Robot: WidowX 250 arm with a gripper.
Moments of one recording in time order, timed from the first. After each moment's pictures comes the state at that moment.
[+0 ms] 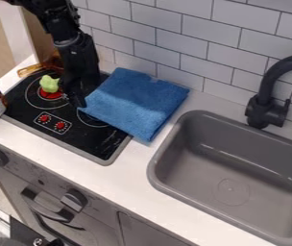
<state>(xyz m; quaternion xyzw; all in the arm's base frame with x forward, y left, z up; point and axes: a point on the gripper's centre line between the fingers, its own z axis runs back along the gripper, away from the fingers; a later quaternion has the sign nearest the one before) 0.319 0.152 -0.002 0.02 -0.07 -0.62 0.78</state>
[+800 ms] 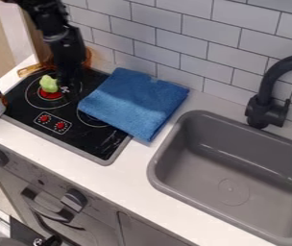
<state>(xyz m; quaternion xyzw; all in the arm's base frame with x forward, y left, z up) 0.316 0.197 -0.006 -0.01 -0.06 -0.43 0.90</state>
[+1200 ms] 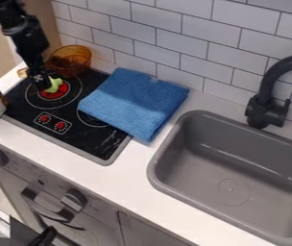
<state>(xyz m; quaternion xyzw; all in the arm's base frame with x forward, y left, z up) 0.306 0.249 0.011 0.02 -0.10 -0.28 0.96</state>
